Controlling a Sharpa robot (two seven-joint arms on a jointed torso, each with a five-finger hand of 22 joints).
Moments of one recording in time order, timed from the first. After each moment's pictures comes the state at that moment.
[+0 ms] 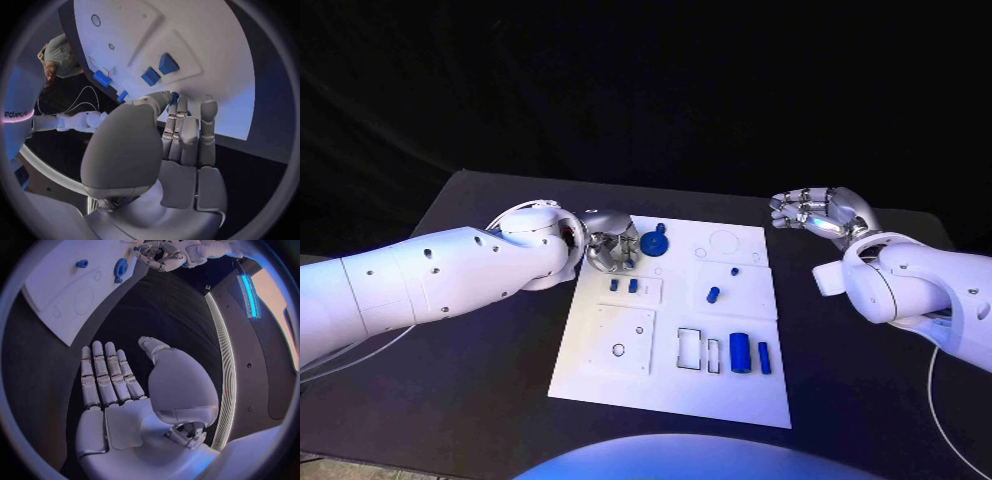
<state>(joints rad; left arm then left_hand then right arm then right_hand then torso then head) 1.16 -0.78 -0.03 1.44 -1.45 -0.05 -0.08 1.53 -0.24 0.50 0.23 0.25 0.97 0.15 0.36 0.29 1.06 0.09 0.43 0.12 1.33 0.02 1.40 0.93 0.17 0.99 0.13 1.17 0.86 1.21 -0.89 -0.16 1.48 -0.35 -0.56 0.25 1.16 -0.13 0.34 0.14 0.38 0.76 0.20 0.24 0.30 0.84 0.21 0.49 0.07 0.81 0.18 0.40 0.25 0.17 0.69 0.29 0.07 0.36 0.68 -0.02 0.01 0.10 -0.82</state>
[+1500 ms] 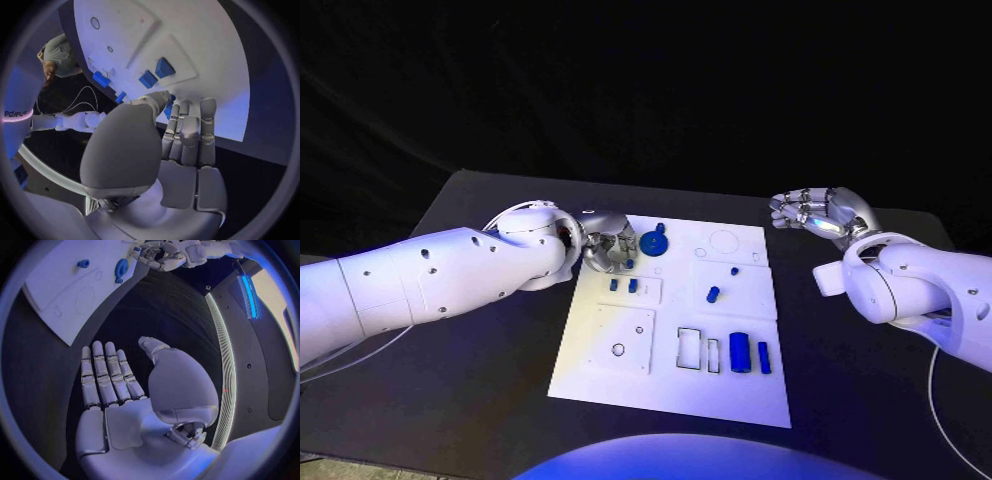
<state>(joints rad) 1.16 -0.79 -0.03 1.43 -1.44 -0.04 -0.09 1.50 -0.27 0.50 0.24 0.24 0.87 0.20 0.27 0.25 0.94 0.13 0.36 0.10 1.29 0.06 1.40 0.85 0.17 0.96 0.15 1.13 0.81 1.21 -0.89 -0.16 1.47 -0.37 -0.56 0.25 1.17 -0.13 0.34 0.13 0.36 0.76 0.20 0.24 0.30 0.84 0.21 0.49 0.07 0.80 0.18 0.41 0.24 0.17 0.69 0.29 0.07 0.36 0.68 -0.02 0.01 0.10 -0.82</state>
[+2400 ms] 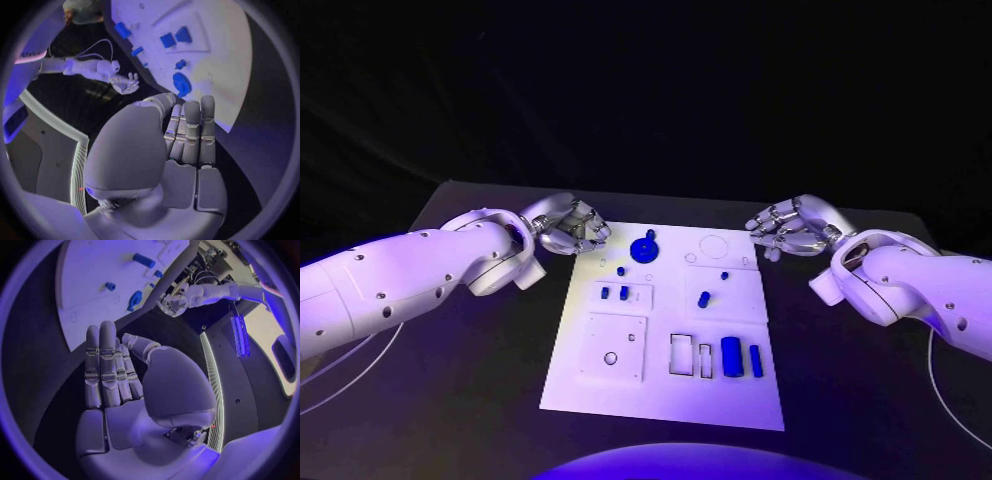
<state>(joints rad) 1.16 -0.89 -0.02 1.39 -0.85 -0.15 0.16 1.56 -0.22 0.48 0.24 0.24 0.88 0.21 0.29 0.21 0.90 0.14 0.45 0.09 1.07 0.07 1.22 0.45 0.17 0.86 0.16 1.04 0.71 1.22 -0.90 -0.15 1.46 -0.79 -0.39 0.17 1.29 -0.13 0.54 -0.10 0.21 0.94 0.18 0.25 0.28 1.07 0.11 0.31 0.06 1.37 0.02 0.66 0.34 0.17 1.05 0.12 0.53 0.65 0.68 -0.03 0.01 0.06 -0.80</state>
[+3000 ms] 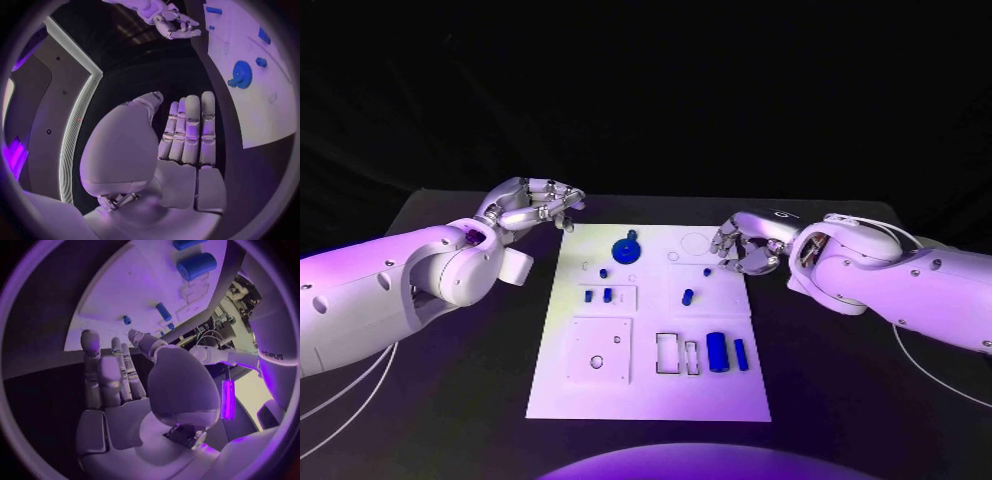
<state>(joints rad) 1.16 -0.93 -0.02 1.46 -0.19 -0.18 0.35 1.43 -0.24 0.38 0.28 0.24 0.93 0.17 0.34 0.22 1.04 0.11 0.45 0.09 1.08 0.04 1.14 0.40 0.17 0.89 0.14 0.91 0.61 1.24 -0.88 -0.15 1.54 -1.45 -0.26 -0.04 1.21 -0.18 0.56 -0.10 0.16 0.97 0.17 0.21 0.27 1.12 0.11 0.16 0.06 1.46 0.02 1.23 0.88 0.17 1.18 0.11 0.85 0.94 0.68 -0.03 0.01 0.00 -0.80</state>
